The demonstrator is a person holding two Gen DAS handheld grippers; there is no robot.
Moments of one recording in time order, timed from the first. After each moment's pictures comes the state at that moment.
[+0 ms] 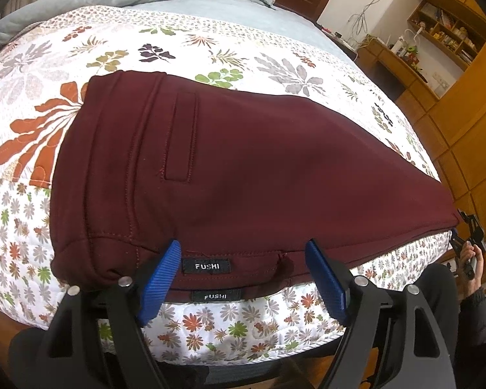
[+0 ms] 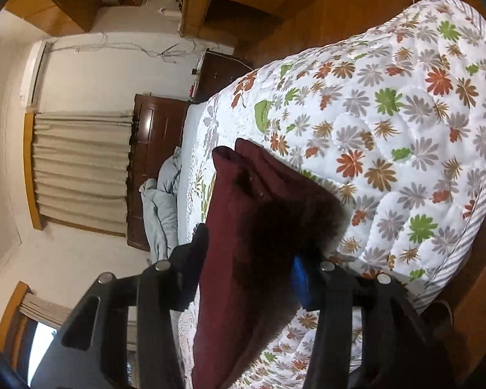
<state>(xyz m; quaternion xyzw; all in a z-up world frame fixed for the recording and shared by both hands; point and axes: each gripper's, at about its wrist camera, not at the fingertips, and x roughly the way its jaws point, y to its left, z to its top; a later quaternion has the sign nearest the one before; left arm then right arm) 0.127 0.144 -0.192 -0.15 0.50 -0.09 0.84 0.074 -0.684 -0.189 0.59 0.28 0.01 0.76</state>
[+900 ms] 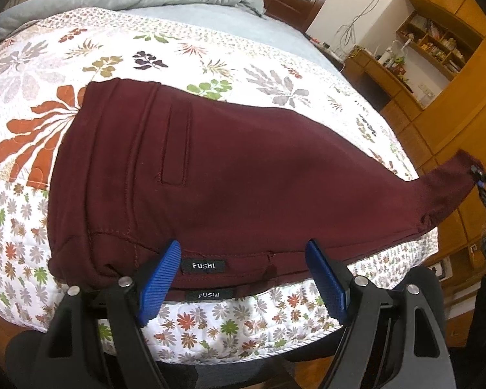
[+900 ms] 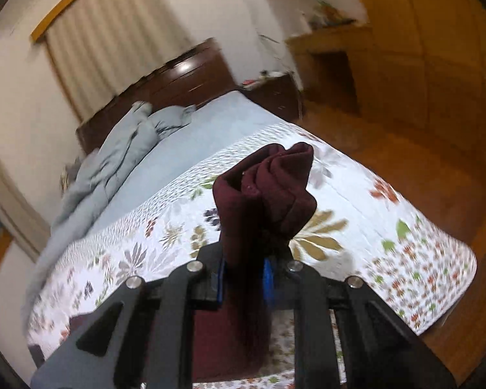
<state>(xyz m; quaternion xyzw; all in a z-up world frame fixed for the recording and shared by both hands) 0.119 0.151 -0.182 -0.18 0.48 -0.12 0.85 0.143 -0.473 0.045 0.18 0.31 -0.01 0.93</state>
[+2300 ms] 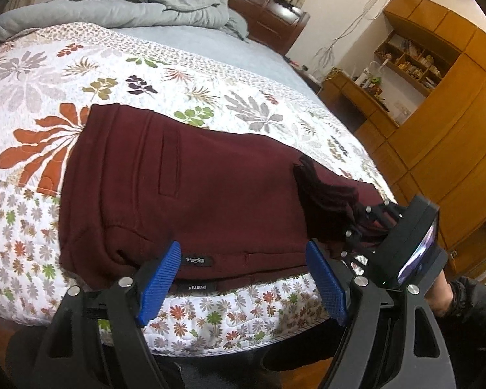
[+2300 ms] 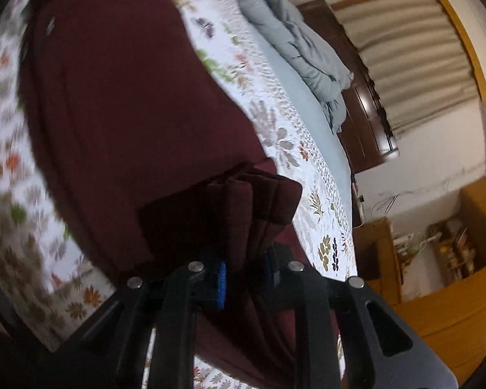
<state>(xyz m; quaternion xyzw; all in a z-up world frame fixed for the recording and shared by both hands) 0.094 0.165 -0.156 -0.21 0.43 -0.15 0.86 0.080 -0.049 -0.174 -0.55 0.28 0.12 0.77</state>
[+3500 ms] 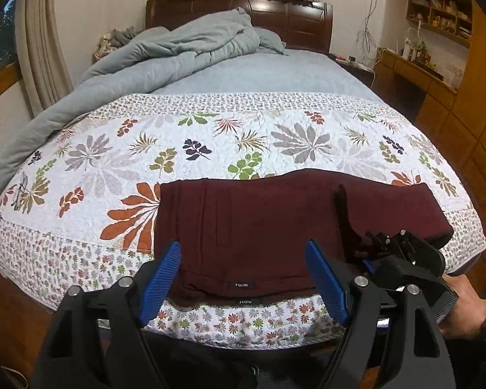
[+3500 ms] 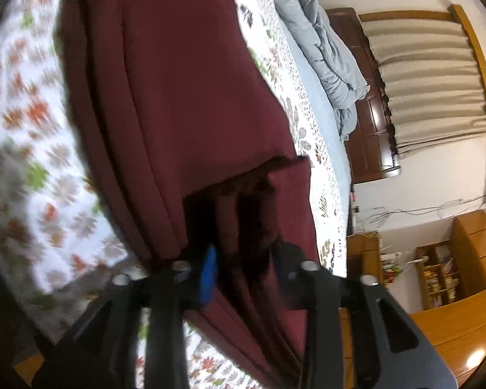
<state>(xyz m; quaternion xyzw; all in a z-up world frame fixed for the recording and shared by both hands) 0.090 0.122 -0.047 -0.03 0.43 0.01 0.90 0.056 -0.038 -0.195 -0.61 0.28 0.13 0.73</state>
